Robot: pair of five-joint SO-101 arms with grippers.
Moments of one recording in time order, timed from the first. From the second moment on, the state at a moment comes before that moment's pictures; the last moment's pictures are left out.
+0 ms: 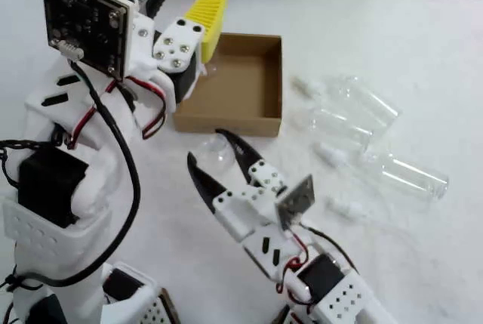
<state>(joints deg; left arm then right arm) 21.3 -30.6 -15.0 51.7 -4.9 -45.3 -86.0 87.7 5.5 -2.8</state>
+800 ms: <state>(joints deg) 21.9 -34.2 3.3 56.1 -4.9 -45.3 -58.0 81.4 -4.5 -6.0</state>
